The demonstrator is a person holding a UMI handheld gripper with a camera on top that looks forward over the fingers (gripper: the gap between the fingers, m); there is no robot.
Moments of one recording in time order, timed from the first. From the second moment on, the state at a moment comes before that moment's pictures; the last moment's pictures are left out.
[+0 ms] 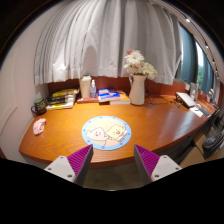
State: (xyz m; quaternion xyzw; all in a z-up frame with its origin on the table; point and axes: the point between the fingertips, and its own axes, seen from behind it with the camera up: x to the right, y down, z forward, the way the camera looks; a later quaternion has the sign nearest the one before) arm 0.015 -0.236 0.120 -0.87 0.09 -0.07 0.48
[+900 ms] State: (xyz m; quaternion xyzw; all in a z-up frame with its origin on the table) arm -0.374 0.002 -0.010 -0.90 -0.05 0.04 0.42
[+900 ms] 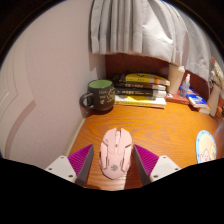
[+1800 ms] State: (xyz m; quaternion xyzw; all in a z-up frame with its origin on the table) arm -0.267 0.050 0.219 -0.86 -0.10 0.04 0.49
